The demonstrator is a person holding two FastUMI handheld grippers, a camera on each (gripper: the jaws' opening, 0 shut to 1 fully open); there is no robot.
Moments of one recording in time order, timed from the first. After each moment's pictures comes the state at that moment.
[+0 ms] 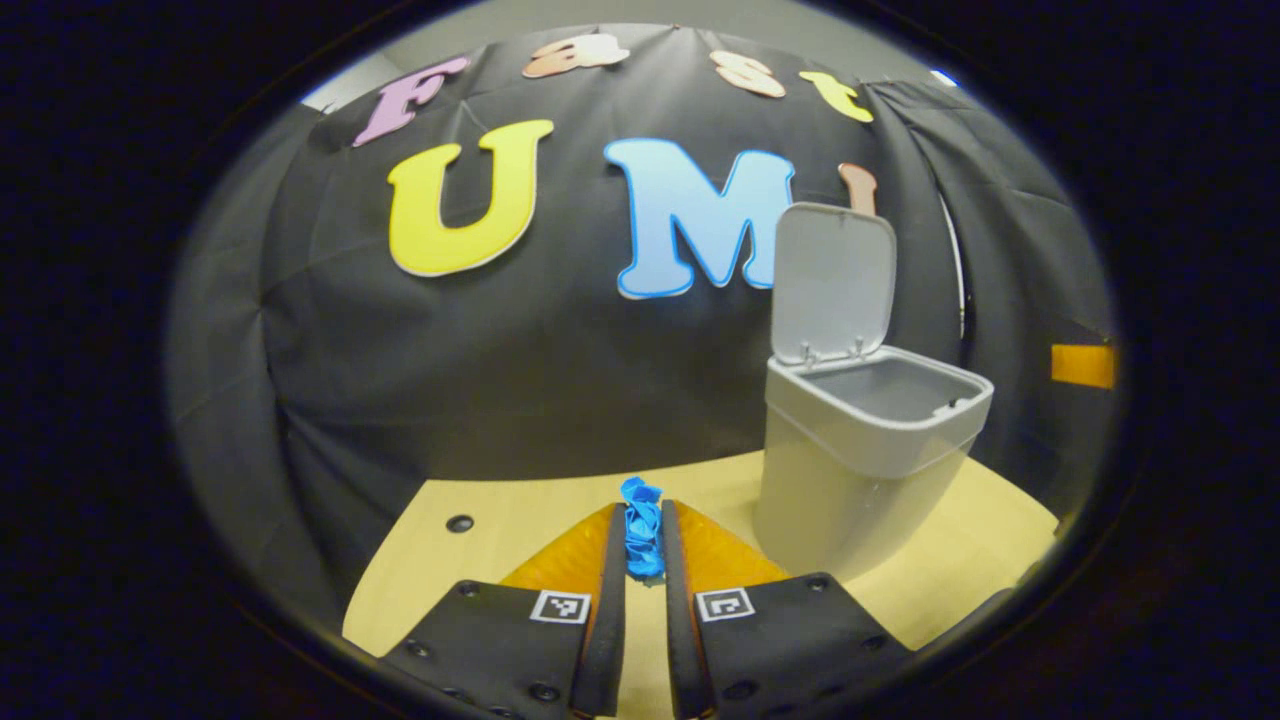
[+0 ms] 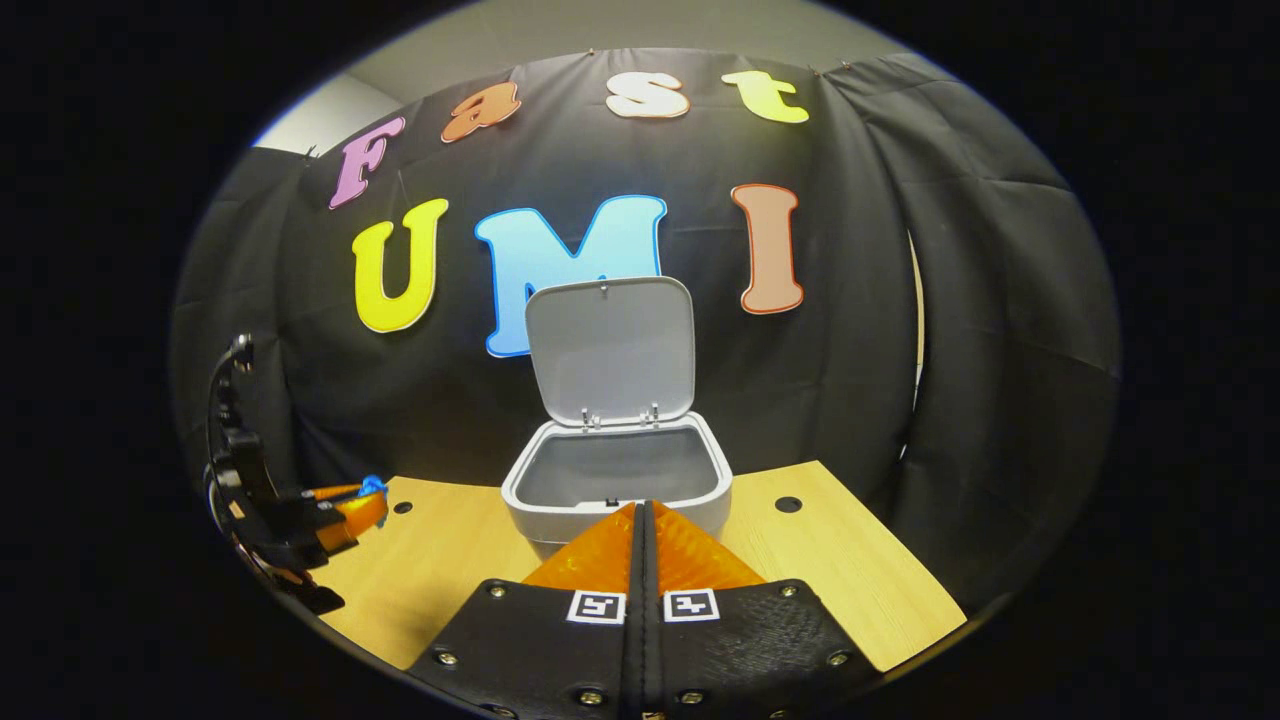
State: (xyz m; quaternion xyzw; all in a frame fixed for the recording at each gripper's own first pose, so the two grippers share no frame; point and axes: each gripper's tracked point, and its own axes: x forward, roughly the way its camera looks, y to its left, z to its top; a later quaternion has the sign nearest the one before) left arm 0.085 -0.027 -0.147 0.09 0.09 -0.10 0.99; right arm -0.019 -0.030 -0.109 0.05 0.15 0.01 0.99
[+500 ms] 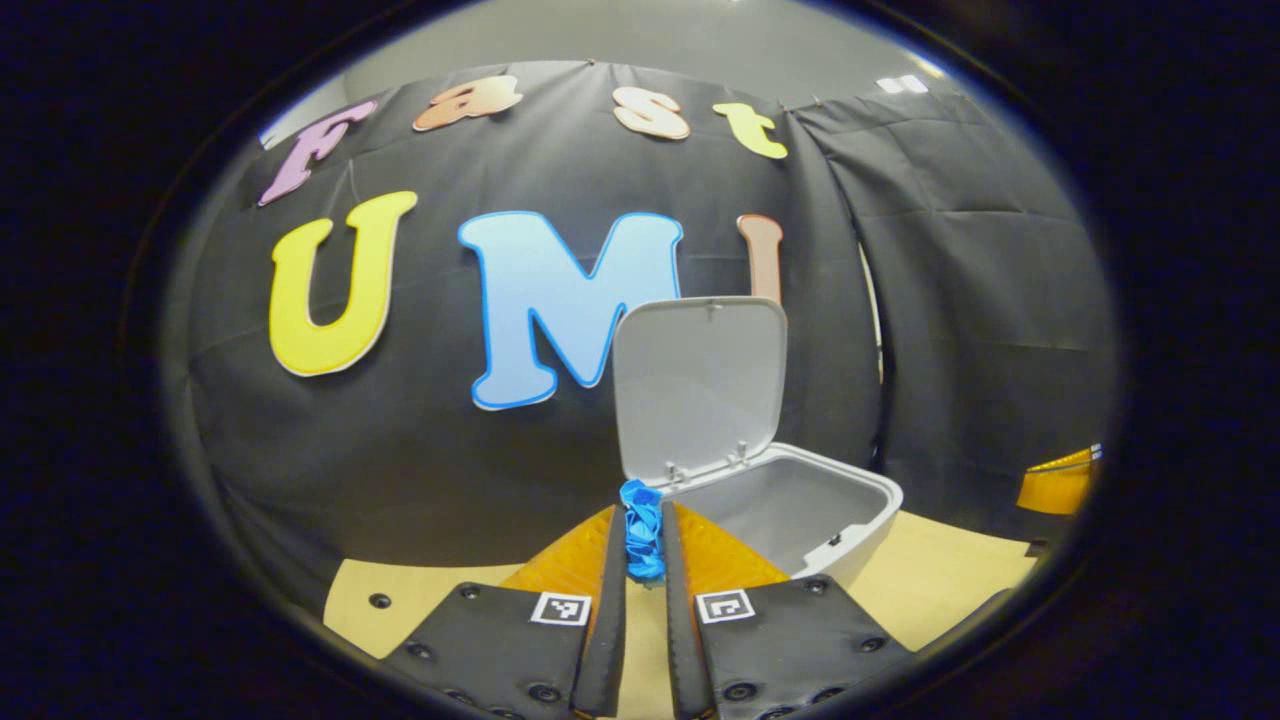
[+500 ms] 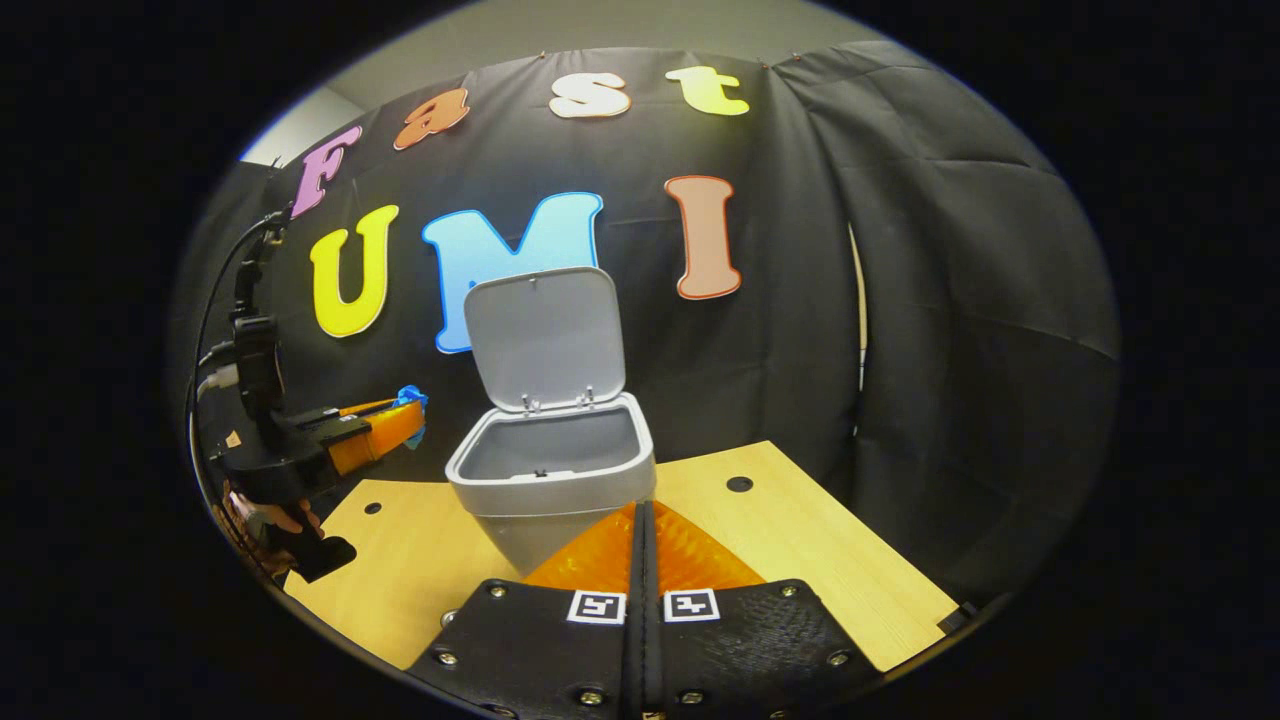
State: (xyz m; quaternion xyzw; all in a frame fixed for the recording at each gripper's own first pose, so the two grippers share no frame) left arm 0.123 -0.188 -0.087 0.10 0.03 -0.23 0.97; right arm -0.056 -0.085 -0.122 0.07 0.16 -0.06 0.98
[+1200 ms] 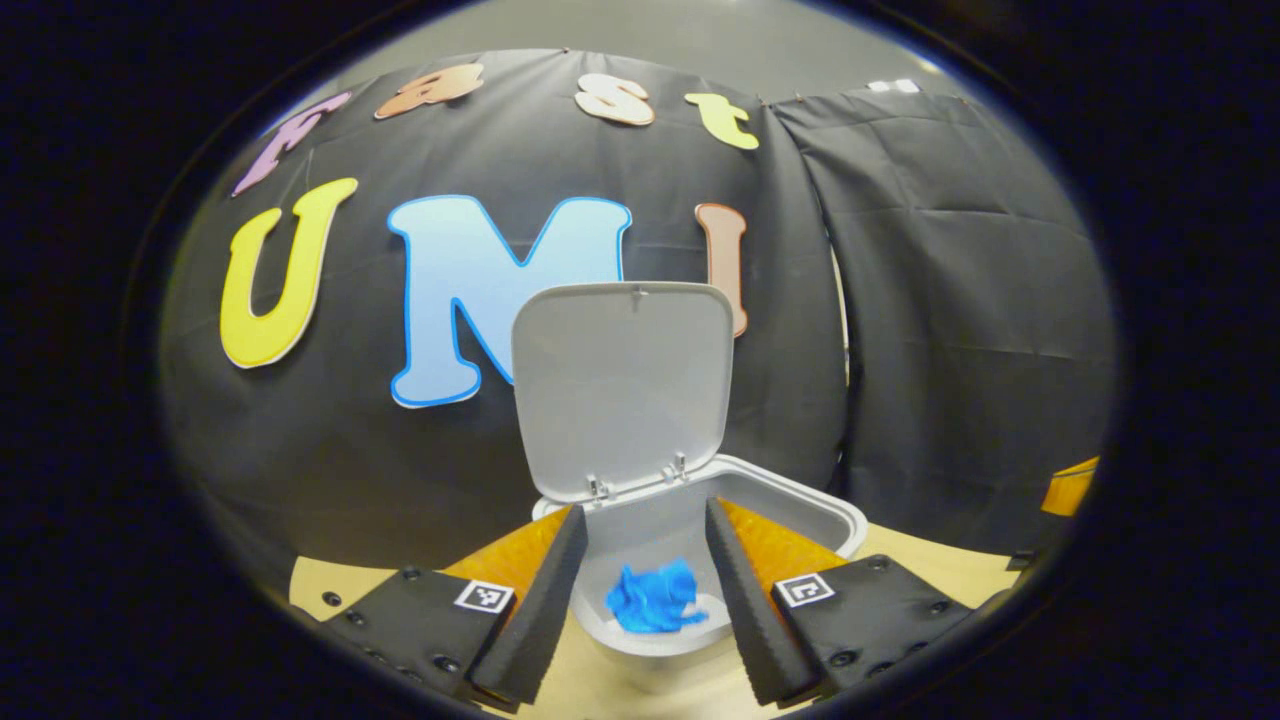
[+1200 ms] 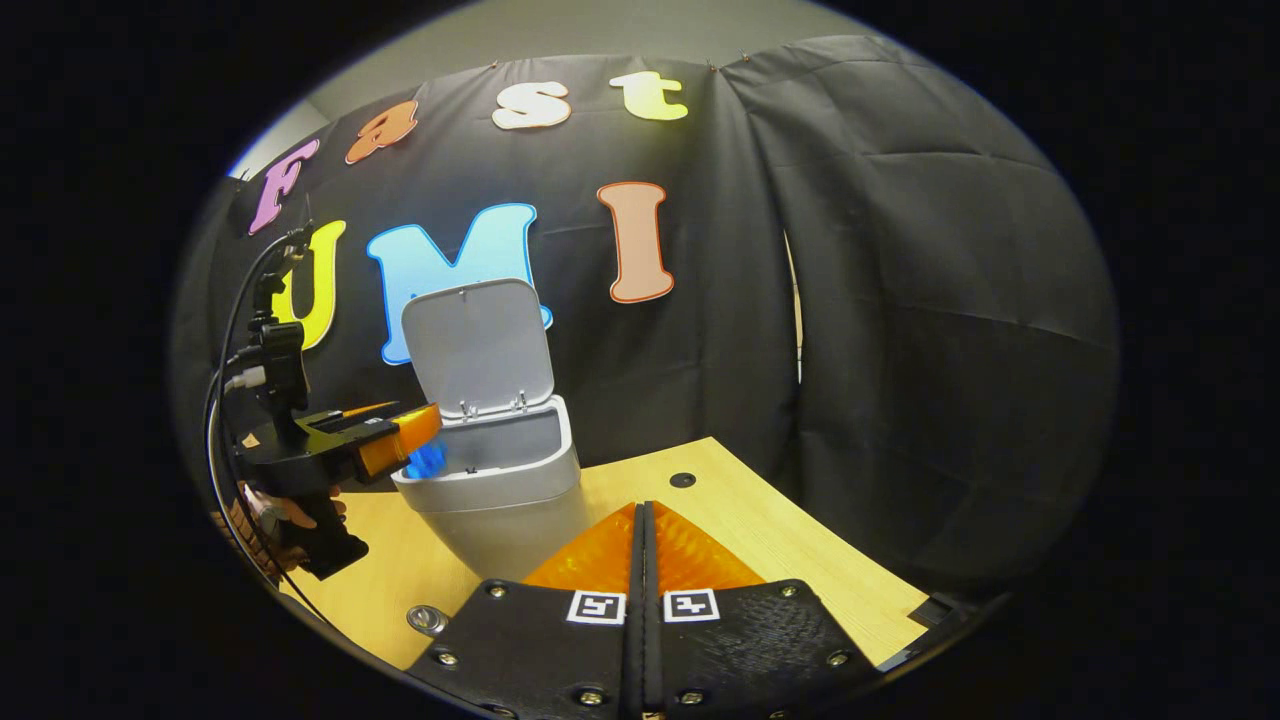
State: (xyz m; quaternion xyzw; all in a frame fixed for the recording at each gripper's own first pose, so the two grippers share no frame) left arm 0.140 -0.236 -0.106 0.09 0.05 -0.26 0.96; right arm -0.076 -0.124 -0.125 0.08 0.16 -0.12 0.98
